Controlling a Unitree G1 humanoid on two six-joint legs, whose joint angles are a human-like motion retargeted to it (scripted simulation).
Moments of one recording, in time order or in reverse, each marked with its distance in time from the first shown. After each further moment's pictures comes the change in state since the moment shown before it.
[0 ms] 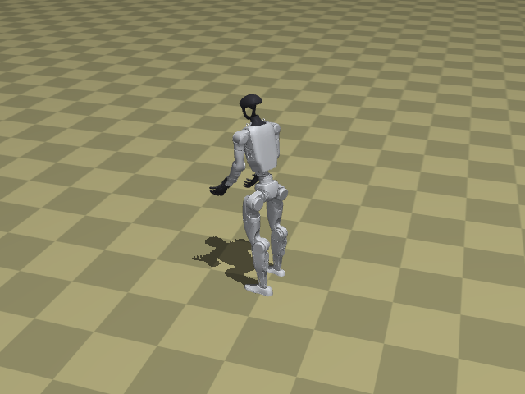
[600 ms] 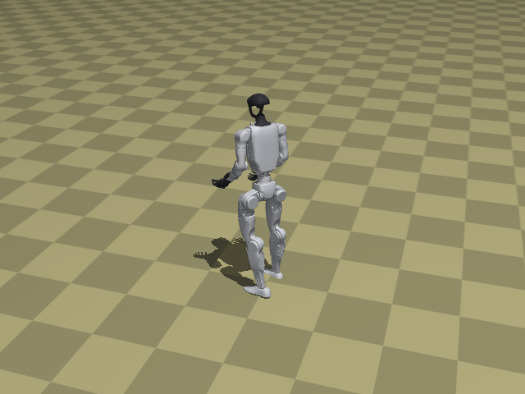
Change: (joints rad) left arm 0.278 0.041 0.051 -0.314 0.045 0.028 0.017; right arm 0.210 -0.062 0.056 -0.316 -0.151 0.061 -0.036; waist -0.016 -0.014 -0.058; left_leg 0.086 0.003 0.071 0.114 -0.028 0.038; right_leg 0.085 0.014 0.070 0.002 -0.040 0.000
